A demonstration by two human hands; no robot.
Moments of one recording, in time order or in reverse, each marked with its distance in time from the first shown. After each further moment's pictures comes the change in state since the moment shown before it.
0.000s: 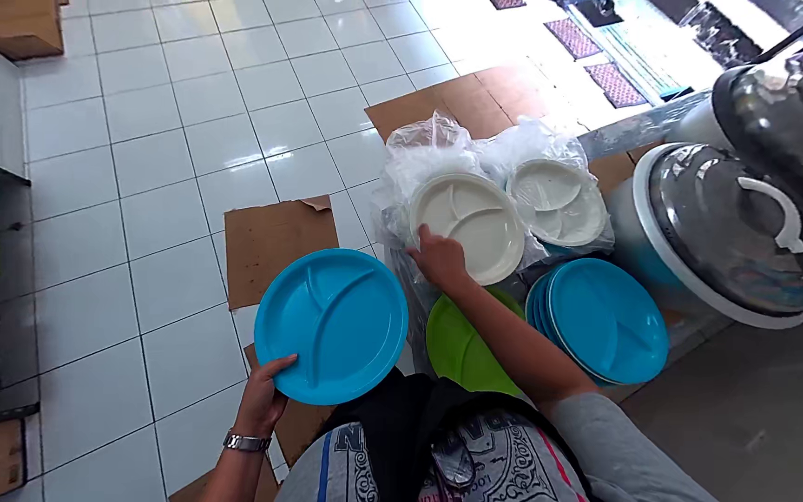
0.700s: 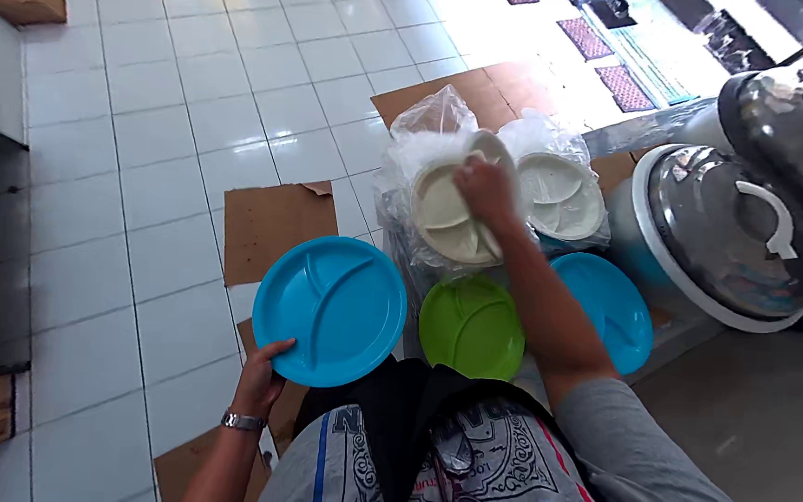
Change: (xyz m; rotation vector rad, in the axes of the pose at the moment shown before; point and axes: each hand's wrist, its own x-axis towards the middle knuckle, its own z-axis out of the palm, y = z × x) left_hand -0.022 -0.020 -0.001 -0.020 0.037 0.001; right_hand 0.010 0.033 -0.098 0.137 0.219 0.014
